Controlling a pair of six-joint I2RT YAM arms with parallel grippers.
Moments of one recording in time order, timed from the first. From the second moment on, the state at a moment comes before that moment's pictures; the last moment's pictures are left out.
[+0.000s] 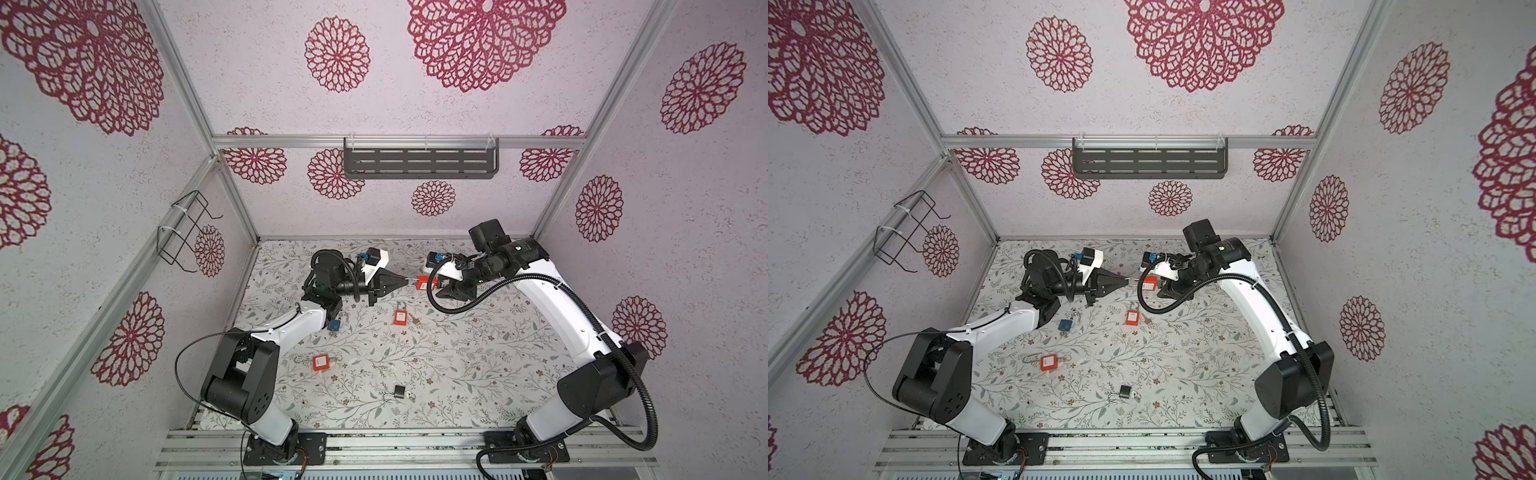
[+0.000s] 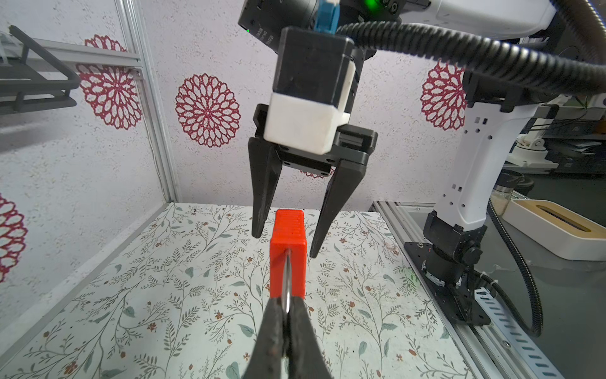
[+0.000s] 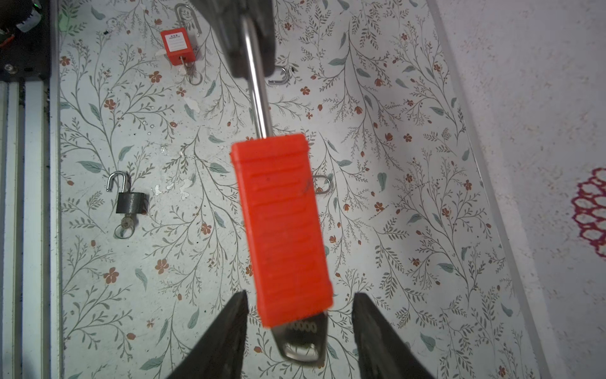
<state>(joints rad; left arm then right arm) -0.40 1.61 1.00 0.61 1.09 0.02 0.42 1.60 1.69 -1.14 -0.45 -0.94</state>
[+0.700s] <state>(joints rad) -0.41 1.61 1.00 0.62 1.08 0.01 0.43 1.58 1.60 -1.07 -0.43 -0.95</state>
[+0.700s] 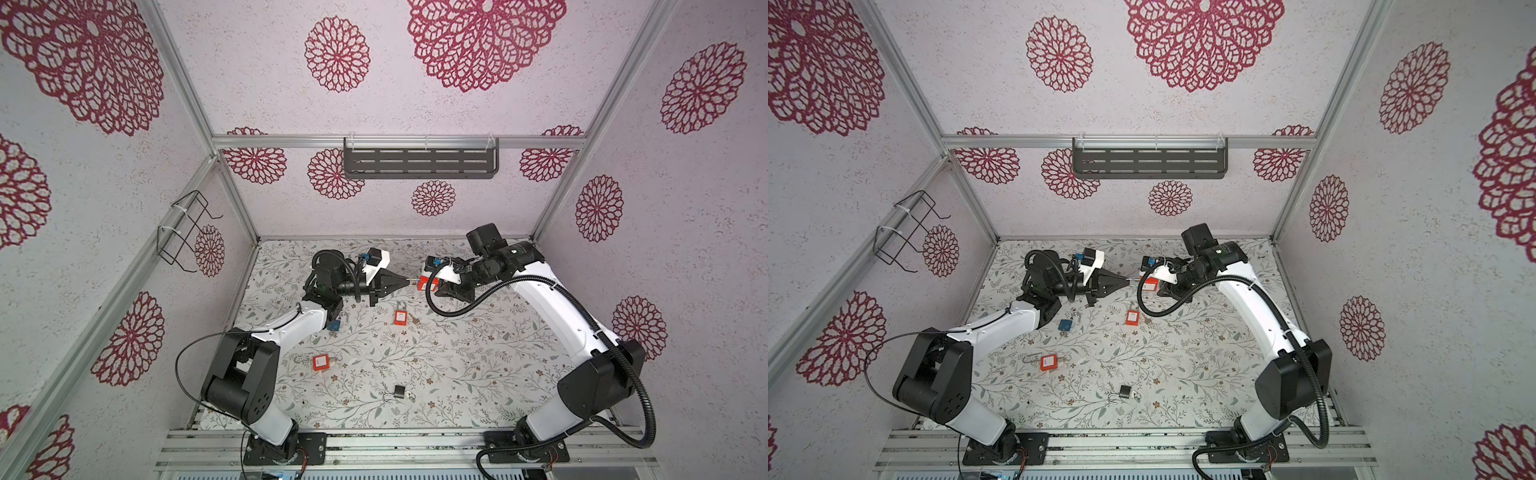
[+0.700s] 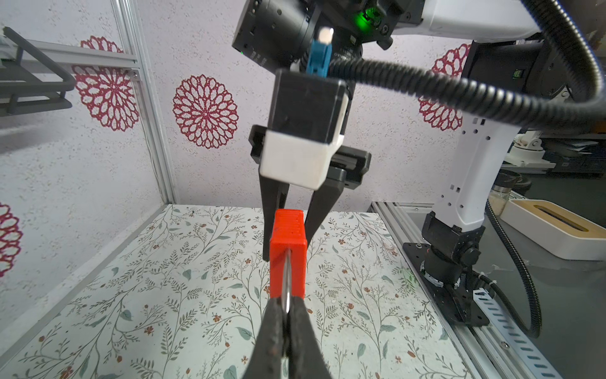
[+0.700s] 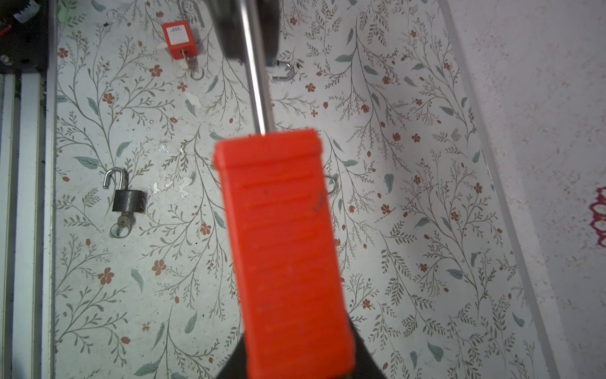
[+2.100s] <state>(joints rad) -0.41 1.59 1.00 0.62 1.09 0.01 0.42 1.54 1.65 -1.14 -0.38 -0.93</state>
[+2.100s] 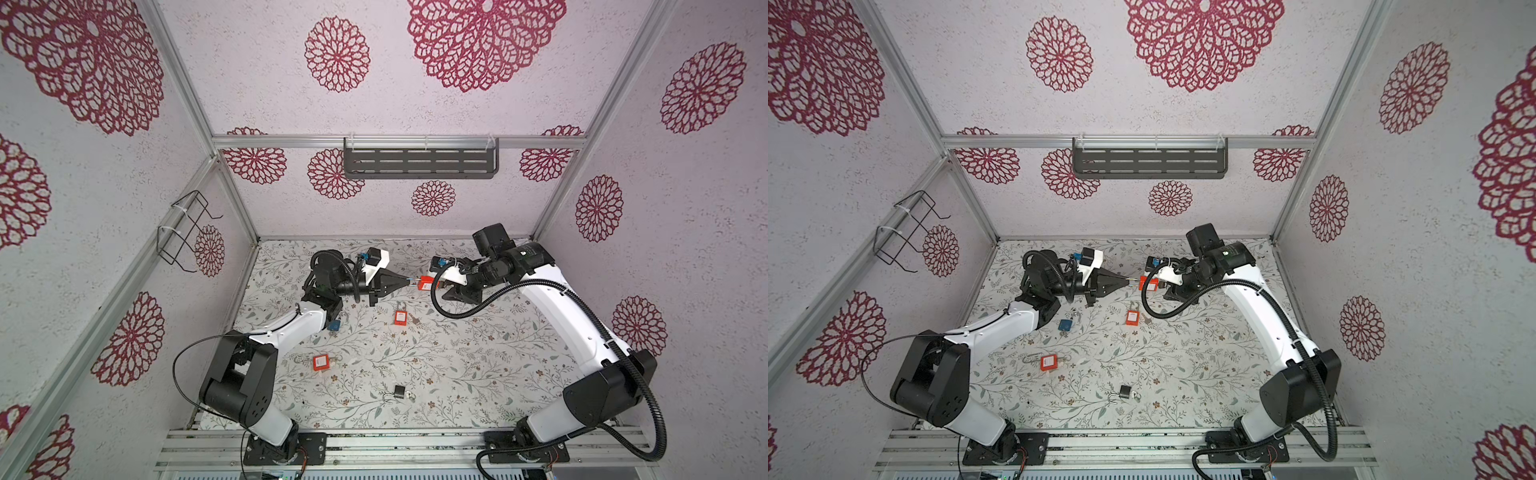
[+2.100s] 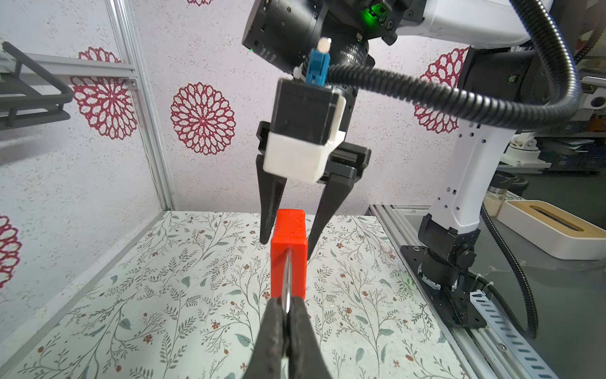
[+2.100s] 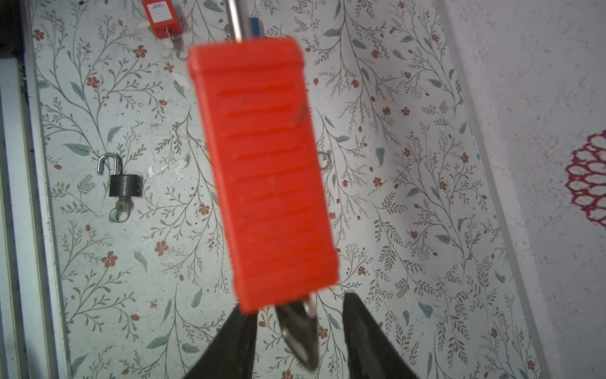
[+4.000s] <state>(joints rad) -0.41 1.54 1.00 0.47 1.09 0.16 0.42 1.52 1.61 -1.16 -0.50 -0.99</state>
